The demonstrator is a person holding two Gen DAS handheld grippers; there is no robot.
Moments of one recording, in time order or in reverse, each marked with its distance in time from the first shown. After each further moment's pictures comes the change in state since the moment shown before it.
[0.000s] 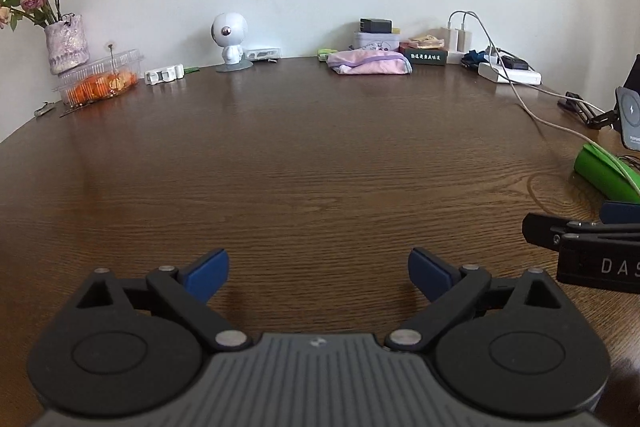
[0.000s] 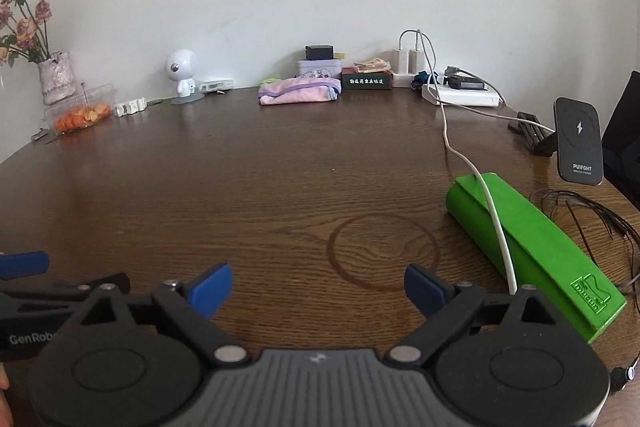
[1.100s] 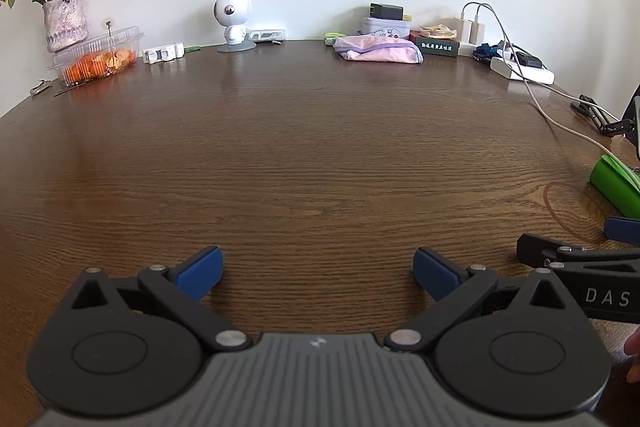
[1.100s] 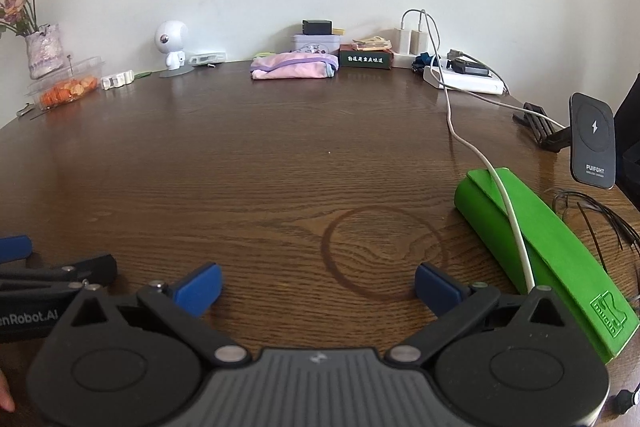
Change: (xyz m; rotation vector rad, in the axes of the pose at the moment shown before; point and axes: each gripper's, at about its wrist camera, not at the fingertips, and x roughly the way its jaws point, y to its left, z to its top) left arm 0.019 0.005 0.014 -0.043 0.040 0.010; right arm 0.025 0.005 0.016 -0.030 0.076 -0.032
